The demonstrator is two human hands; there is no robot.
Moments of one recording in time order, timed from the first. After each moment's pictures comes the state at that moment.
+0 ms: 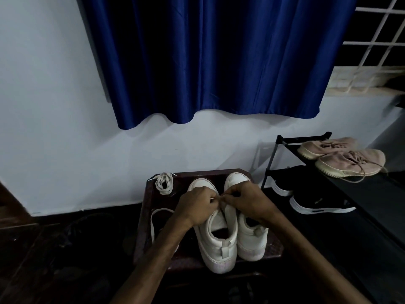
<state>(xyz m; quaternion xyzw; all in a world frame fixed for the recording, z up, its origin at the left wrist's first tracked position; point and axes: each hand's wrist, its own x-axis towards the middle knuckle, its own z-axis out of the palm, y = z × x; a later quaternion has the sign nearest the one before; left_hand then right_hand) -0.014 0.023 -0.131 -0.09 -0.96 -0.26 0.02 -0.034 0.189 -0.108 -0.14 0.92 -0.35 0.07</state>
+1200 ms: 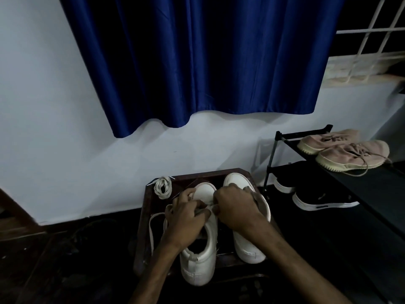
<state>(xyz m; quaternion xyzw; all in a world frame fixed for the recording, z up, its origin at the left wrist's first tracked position) 0.013 0.014 -0.153 0.01 -0.91 -0.41 0.05 -0.009 0.155 -0.093 -0.21 0.98 -0.03 -0.01</state>
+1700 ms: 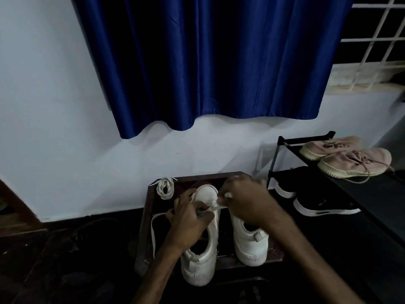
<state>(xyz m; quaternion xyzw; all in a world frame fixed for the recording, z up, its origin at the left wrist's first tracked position) 0.018 0.017 -0.151 0.02 -0.90 -0.44 0.07 -0.012 0.177 -0.059 -0.22 0.97 -0.07 0.03</state>
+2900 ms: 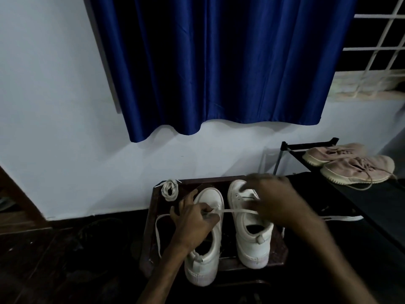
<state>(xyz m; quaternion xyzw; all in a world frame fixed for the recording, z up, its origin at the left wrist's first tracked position) 0.019 0.025 -0.142 0.07 -0.93 -0.36 0.08 -0.009 0.217 -0.038 -0.22 0.97 -0.07 0.01</state>
